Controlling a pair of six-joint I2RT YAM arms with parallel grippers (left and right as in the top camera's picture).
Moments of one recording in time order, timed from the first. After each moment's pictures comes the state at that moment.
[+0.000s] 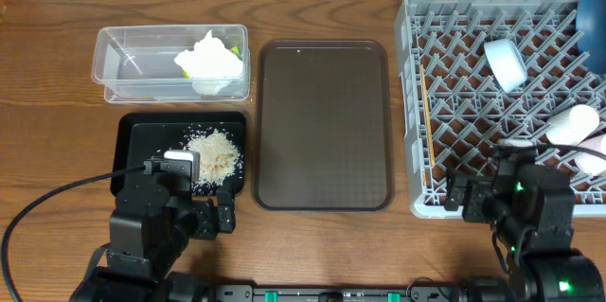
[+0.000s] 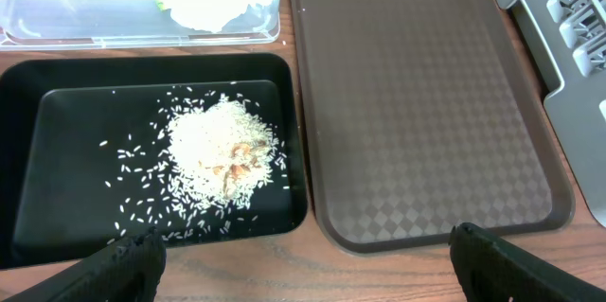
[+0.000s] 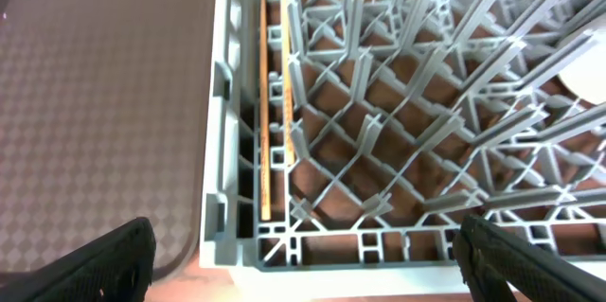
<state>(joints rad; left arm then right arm) -0.20 0.52 0.82 -1.02 0.05 -0.17 0.06 0.60 0.73 -0.90 0.00 0.14</state>
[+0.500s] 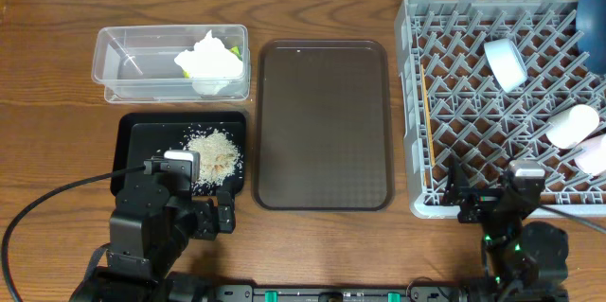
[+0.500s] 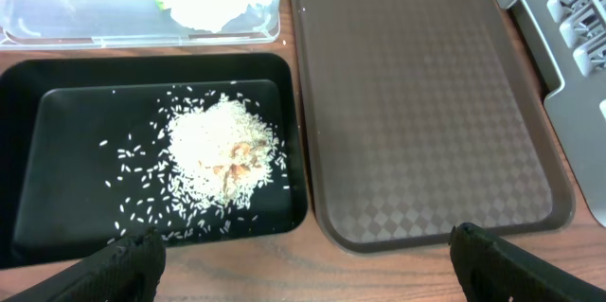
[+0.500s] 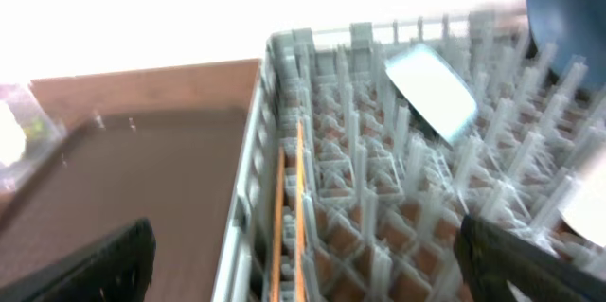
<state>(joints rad) -0.20 0.52 0.82 -1.02 0.05 -0.17 0.06 0.15 0.35 -0.42 -0.01 0.14</state>
